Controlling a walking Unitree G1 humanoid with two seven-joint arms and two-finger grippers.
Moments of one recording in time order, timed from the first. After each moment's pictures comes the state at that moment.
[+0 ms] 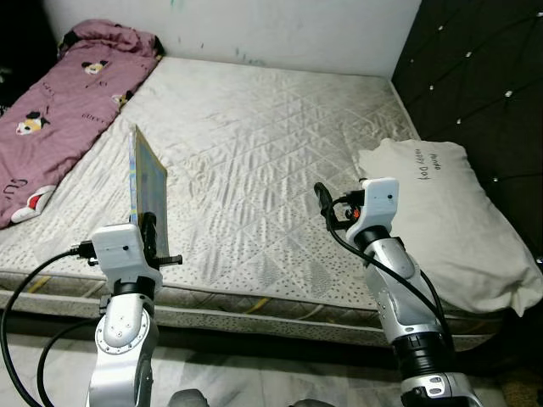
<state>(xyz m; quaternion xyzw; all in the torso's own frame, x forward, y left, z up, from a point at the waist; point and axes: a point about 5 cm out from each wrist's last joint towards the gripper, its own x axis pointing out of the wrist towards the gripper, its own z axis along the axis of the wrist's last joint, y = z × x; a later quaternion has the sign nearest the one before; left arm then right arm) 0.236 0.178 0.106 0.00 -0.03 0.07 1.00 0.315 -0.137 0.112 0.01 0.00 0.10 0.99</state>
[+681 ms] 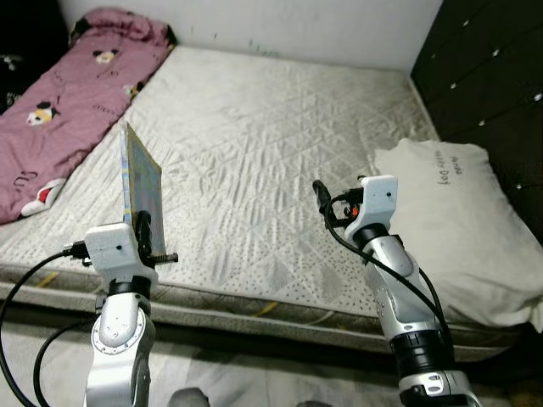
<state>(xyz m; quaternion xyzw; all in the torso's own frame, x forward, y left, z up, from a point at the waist) 0.236 0.182 0.107 -0.01 -0.03 0.08 1.00 0.316 -0.136 0.114 0.01 -0.01 0.10 0.99</state>
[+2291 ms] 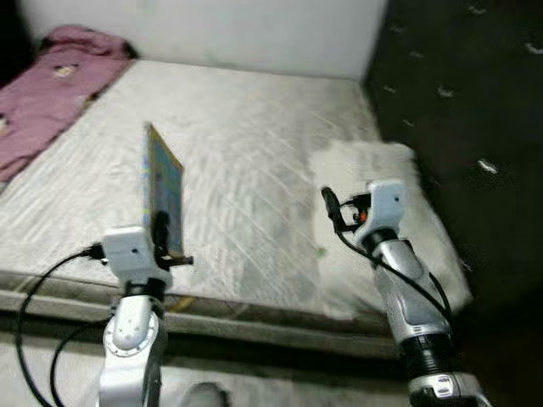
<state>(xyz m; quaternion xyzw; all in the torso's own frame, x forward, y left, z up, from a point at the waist) 0.235 0.173 0.110 -0.02 -0.04 0.06 1.00 0.317 -0.140 0.112 0.00 0.00 0.11 0.99</state>
